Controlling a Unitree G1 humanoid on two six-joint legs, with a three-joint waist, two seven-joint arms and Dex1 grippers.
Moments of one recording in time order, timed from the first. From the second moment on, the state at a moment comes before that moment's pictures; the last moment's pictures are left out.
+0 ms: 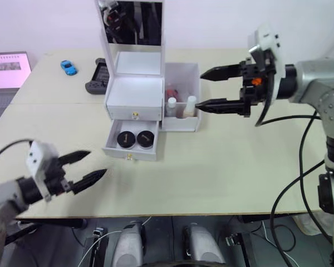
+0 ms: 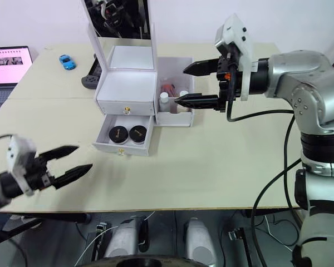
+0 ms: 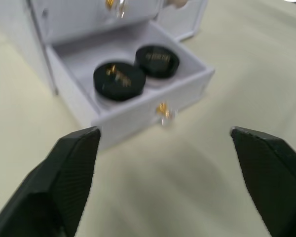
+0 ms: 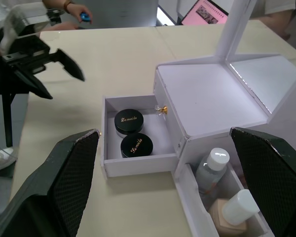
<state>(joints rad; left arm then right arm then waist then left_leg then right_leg) 0.32 0.66 0.56 -0.54 -0.64 0.61 -0.95 -0.97 -0.85 0.06 -0.13 0.64 0.86 1.12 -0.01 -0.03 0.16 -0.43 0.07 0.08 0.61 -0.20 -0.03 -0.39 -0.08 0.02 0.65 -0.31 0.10</state>
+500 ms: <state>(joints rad) 0.15 0.45 0.28 -0.32 -0.42 0.35 -0.73 -1.00 -0.85 0.07 -0.13 0.60 0.87 1.12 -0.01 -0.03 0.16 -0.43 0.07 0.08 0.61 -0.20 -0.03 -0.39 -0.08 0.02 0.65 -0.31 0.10</state>
